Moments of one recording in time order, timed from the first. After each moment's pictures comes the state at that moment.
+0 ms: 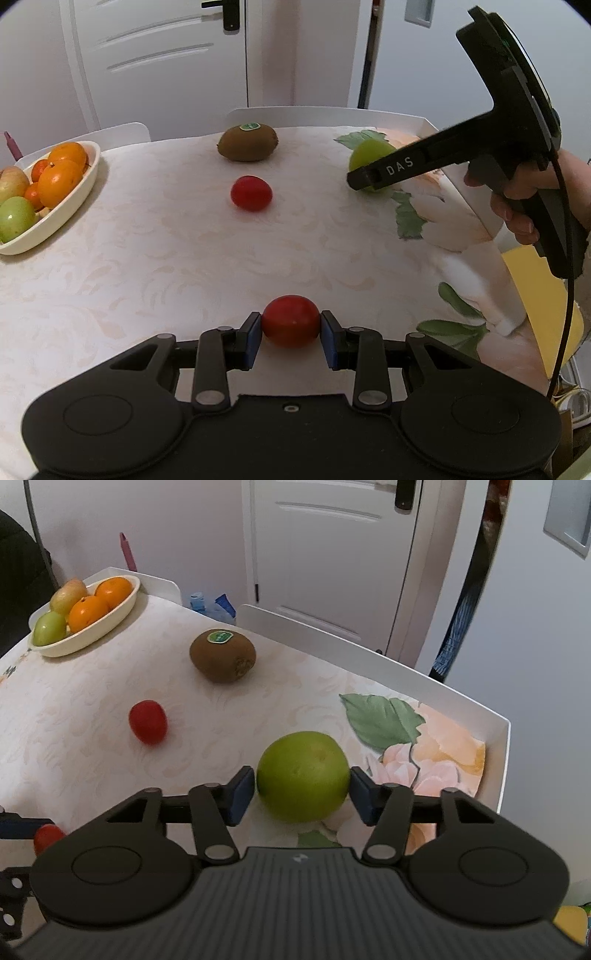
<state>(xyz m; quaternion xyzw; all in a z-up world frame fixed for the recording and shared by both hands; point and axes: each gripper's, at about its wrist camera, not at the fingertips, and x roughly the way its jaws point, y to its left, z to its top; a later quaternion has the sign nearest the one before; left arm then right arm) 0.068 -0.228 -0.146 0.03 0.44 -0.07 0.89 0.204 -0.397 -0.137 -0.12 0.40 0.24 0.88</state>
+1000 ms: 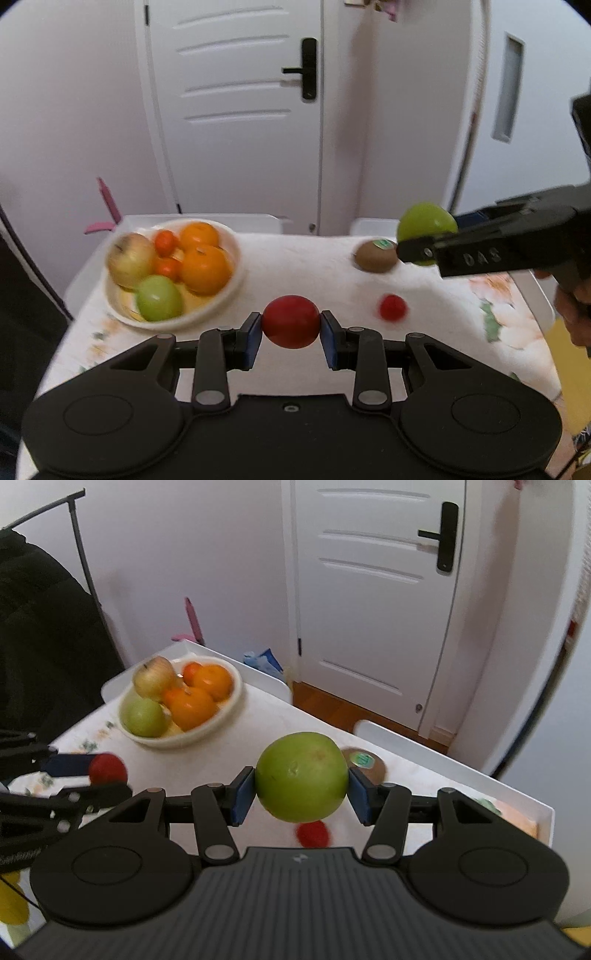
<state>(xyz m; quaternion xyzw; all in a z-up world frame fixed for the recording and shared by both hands) 0.068 -0.112 -0.048 0.02 0.35 0.01 0.94 0.154 -0.291 -0.033 -0.08 0.34 0.29 0.89</state>
